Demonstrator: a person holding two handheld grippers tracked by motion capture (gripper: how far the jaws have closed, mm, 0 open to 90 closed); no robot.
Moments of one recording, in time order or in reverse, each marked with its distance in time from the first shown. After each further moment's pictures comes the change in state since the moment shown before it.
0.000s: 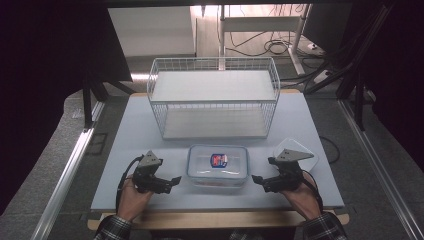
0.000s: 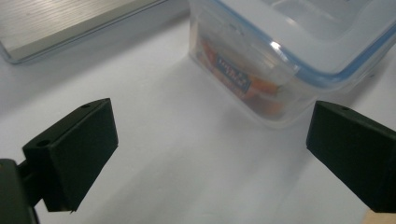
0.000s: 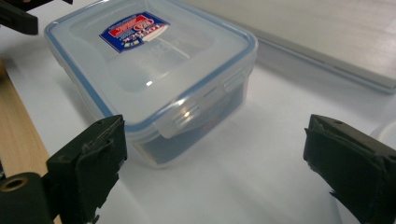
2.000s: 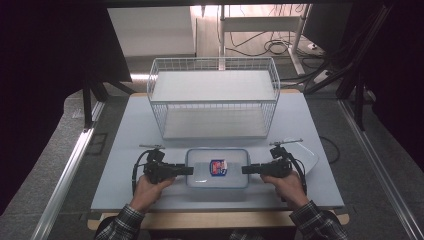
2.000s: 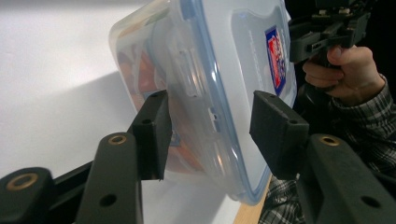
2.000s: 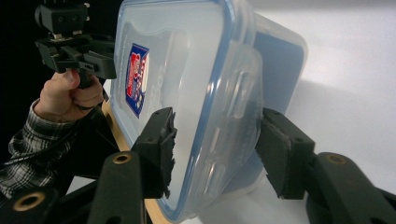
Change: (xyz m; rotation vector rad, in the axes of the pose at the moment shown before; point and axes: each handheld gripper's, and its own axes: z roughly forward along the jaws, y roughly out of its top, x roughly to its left) left arm 0.013 0.019 0.029 0.025 -0.440 -0.389; right arm -0.022 0.014 0.035 0.138 0.360 0.516
